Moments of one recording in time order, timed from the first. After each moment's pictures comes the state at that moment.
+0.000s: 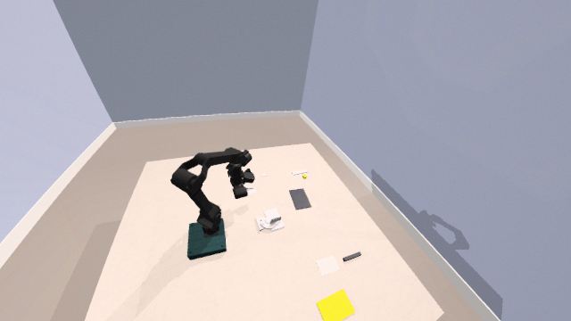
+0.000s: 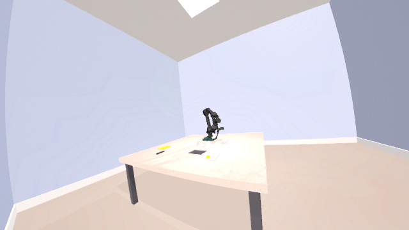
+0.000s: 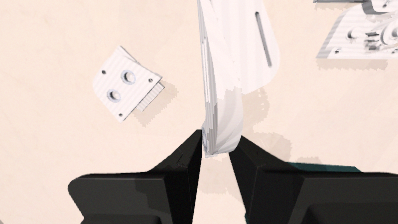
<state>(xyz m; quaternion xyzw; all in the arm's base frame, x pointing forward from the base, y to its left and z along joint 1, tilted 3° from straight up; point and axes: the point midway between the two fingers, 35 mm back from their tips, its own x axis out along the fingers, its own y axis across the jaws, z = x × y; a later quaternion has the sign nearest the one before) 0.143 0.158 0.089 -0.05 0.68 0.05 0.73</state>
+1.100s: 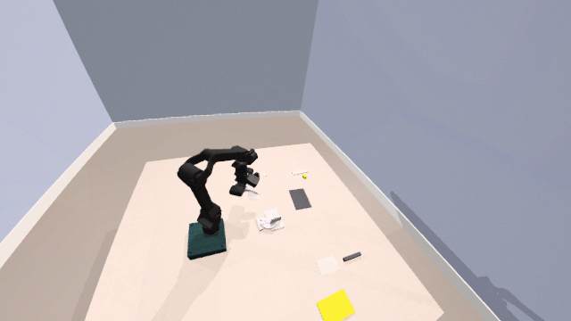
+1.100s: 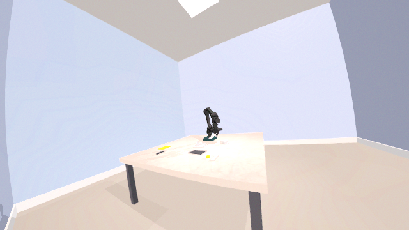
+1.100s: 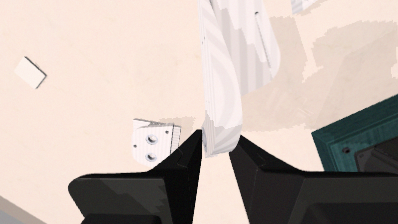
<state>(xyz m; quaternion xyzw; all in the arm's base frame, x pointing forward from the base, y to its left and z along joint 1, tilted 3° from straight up) 0.169 0.166 0.091 0.18 0.66 -0.17 0.71</state>
